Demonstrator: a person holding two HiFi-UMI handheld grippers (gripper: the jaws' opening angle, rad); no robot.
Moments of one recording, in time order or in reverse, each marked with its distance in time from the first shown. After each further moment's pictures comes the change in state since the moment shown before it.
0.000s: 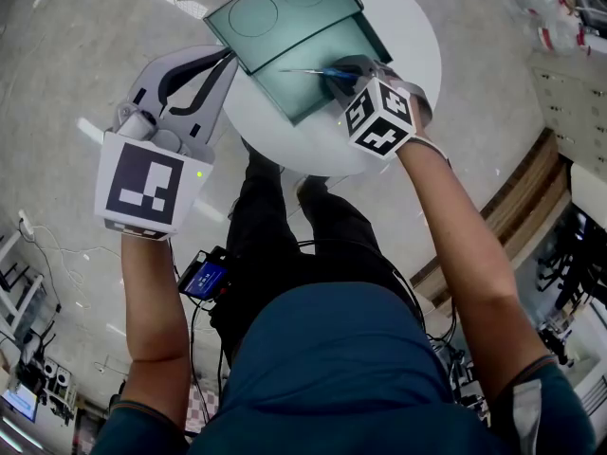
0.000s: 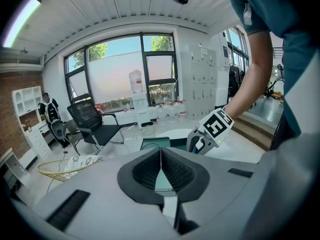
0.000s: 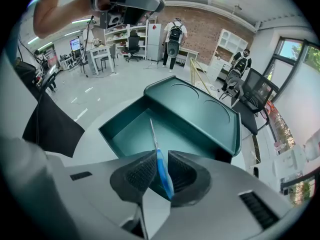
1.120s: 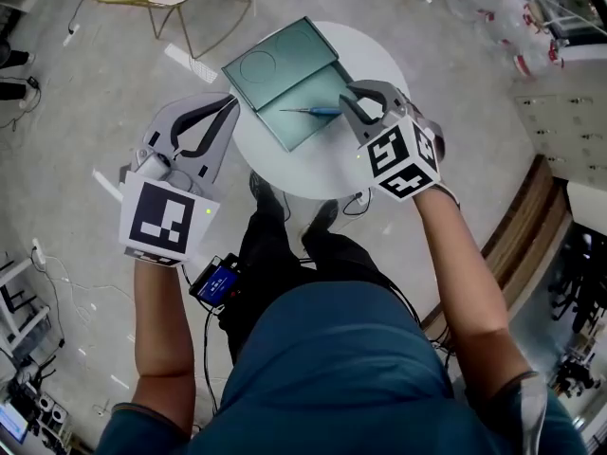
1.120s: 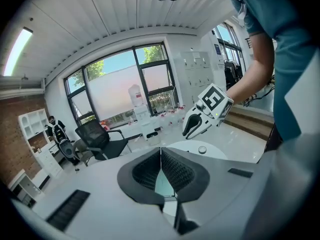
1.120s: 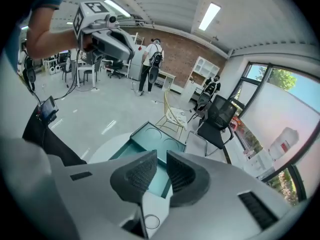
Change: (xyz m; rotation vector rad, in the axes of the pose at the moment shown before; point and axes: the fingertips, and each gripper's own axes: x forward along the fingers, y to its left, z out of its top) left arm -0.112 -0.028 0.098 0.139 -0.080 0.071; right arm -0.204 -0.028 0.079 0.072 -0.197 -0.285
